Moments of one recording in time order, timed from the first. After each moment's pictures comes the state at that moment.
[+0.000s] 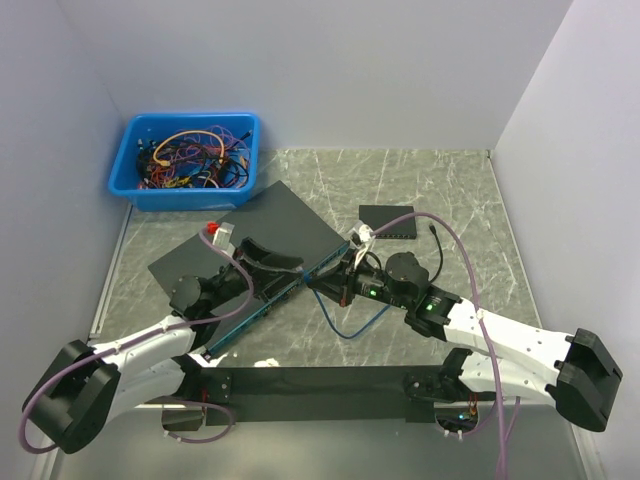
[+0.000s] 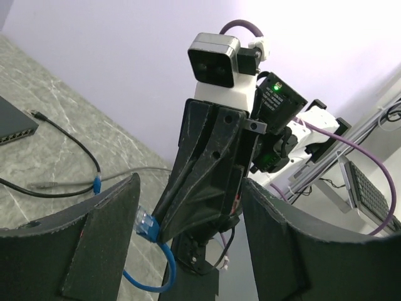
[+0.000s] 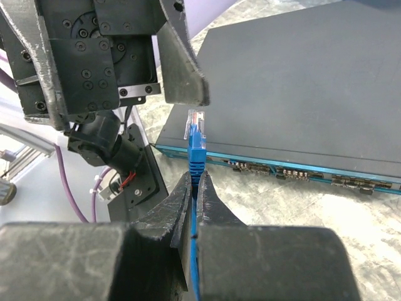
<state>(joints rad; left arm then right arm) -0.57 1.01 0.21 1.27 0.56 -1.00 0.91 1.00 0.55 0.35 -0.25 0.47</state>
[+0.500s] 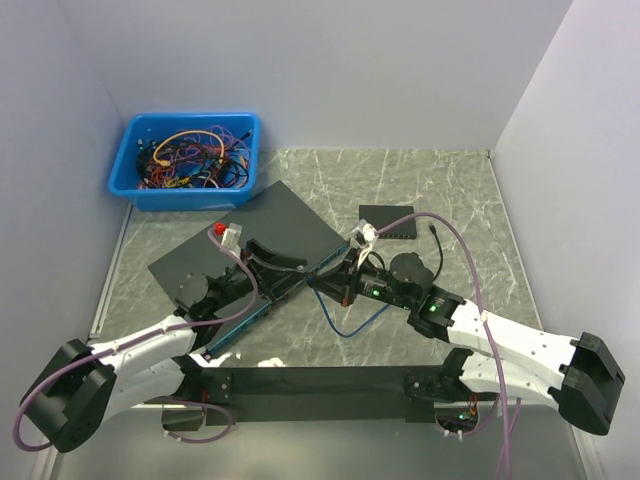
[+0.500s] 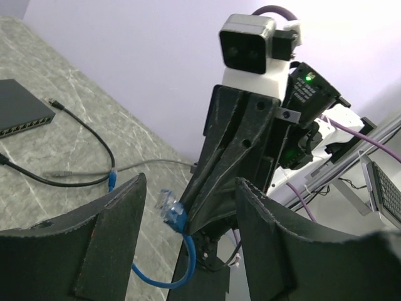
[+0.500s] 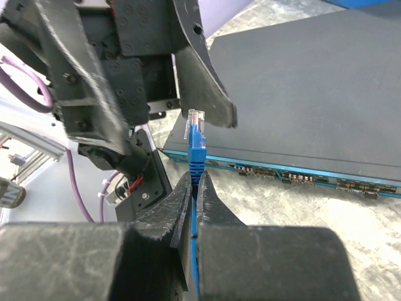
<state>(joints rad) -0.64 1.00 0.24 1.15 0.49 -0.91 0.91 0.97 0.55 0.35 -0.26 0.49</state>
